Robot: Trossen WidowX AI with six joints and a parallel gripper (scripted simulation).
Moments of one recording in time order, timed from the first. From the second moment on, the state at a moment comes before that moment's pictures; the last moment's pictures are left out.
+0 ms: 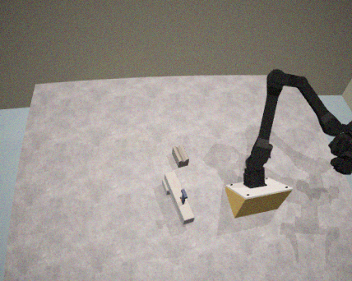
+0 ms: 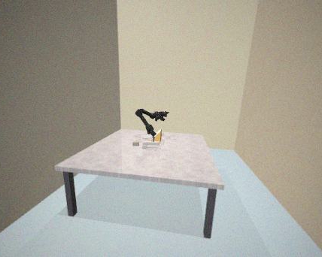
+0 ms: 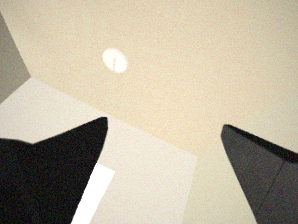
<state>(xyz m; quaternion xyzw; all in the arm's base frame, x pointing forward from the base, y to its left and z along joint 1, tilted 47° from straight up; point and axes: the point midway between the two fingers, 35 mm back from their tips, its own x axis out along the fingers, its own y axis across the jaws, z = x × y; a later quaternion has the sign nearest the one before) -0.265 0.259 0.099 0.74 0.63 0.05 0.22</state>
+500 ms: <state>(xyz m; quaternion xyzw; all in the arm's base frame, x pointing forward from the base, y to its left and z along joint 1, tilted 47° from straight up) -0.260 0.268 0.096 0.76 0.63 0.00 0.20</state>
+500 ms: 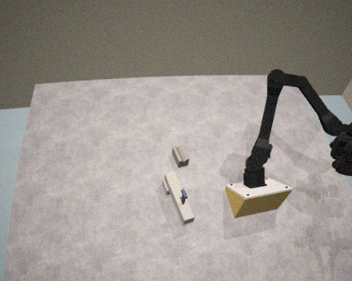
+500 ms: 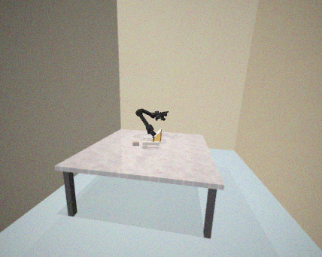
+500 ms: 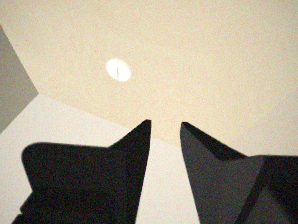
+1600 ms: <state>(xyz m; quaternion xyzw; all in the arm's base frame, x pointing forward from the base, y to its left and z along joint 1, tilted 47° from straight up) 0.081 0.340 0.047 0.90 -0.02 -0.33 -0.28</state>
